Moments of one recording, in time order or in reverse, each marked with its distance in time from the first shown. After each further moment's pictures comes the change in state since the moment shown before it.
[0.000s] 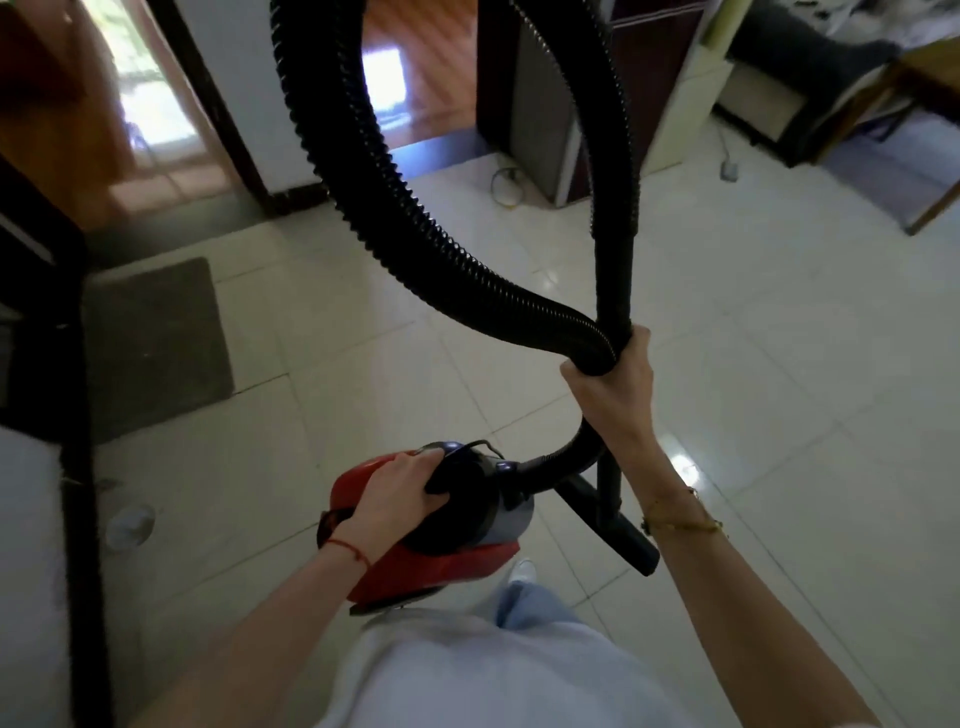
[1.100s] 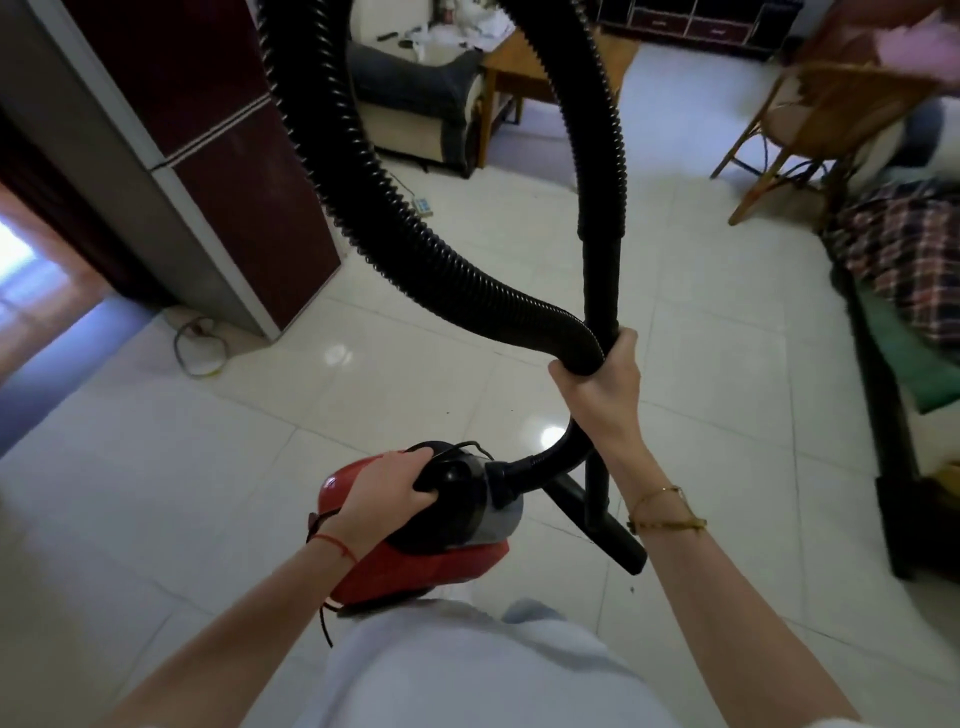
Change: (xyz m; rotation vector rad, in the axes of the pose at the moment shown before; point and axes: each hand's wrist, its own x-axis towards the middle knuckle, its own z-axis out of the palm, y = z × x) left_hand 0.585 0.358 0.021 0.210 -0.292 0.612; right_hand 0.459 0.136 -0.289 0.022 0.674 0.209
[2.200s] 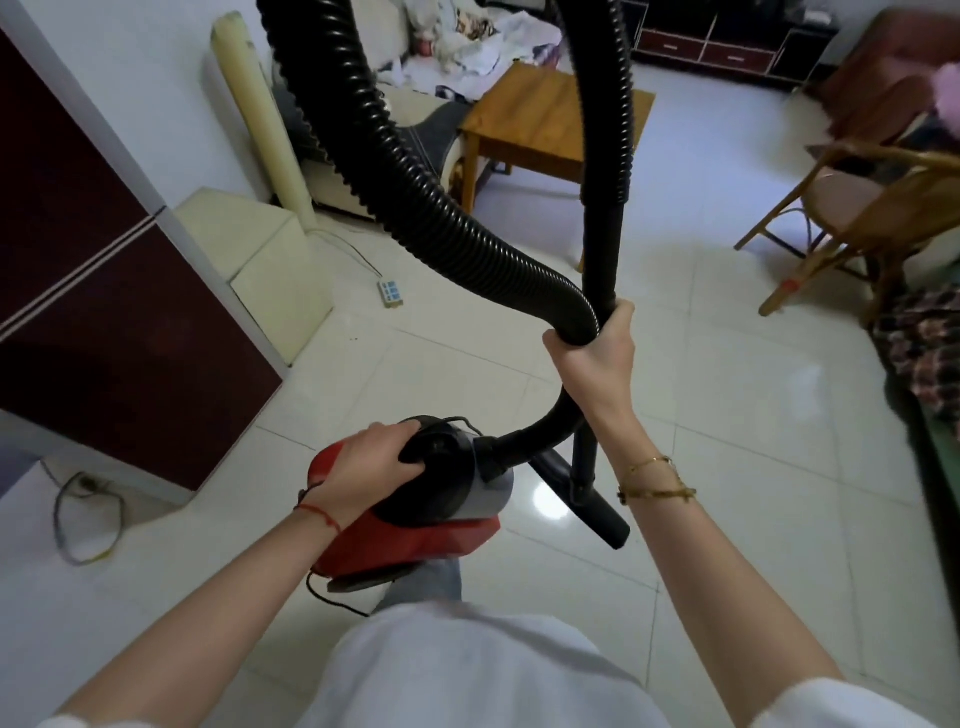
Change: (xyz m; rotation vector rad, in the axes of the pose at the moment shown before) left_hand 0.686 -0.049 -0.192 -0.039 -0.009 -0.040; right_hand 0.686 -0.014 0.190 0.018 0.014 0.016
